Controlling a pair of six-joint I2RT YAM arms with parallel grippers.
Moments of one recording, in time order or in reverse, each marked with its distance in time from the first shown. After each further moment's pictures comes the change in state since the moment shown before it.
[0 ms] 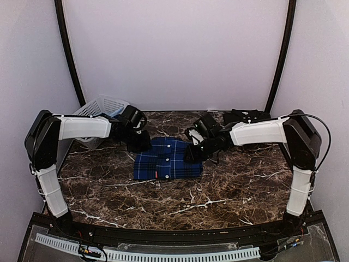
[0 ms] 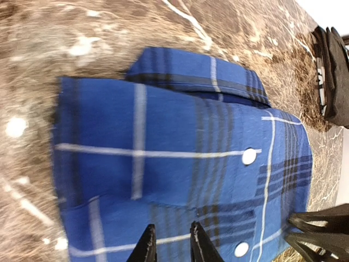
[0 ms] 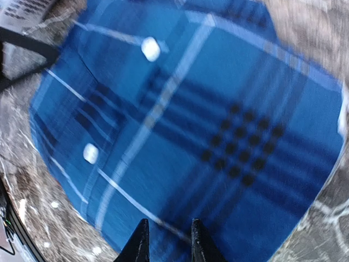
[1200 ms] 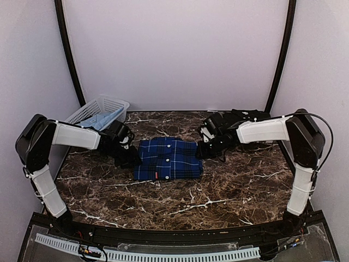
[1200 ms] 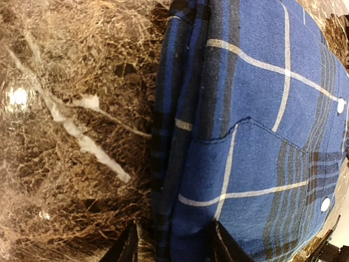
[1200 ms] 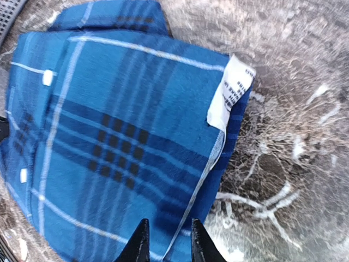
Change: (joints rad) left arm 0.095 -0.104 -0.307 0.083 0.113 0.045; right arm -0.082 -0.027 -0.071 0.003 0.083 0.036
